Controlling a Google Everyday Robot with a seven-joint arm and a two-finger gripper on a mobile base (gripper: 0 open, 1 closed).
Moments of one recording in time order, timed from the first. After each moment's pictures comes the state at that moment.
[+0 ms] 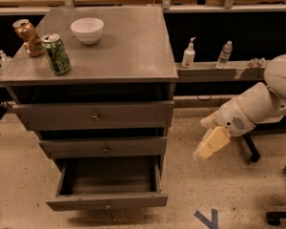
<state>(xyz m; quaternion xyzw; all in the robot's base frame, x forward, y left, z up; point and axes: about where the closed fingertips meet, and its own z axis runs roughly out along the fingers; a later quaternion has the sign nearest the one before) 0.477 -0.171 0.752 -0.47 0.82 0.28 0.17</state>
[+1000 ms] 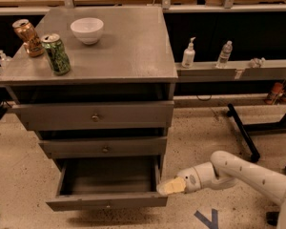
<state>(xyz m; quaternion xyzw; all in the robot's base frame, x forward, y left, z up) 0.434 -0.061 0.504 -0.24 0.72 0.65 0.06</state>
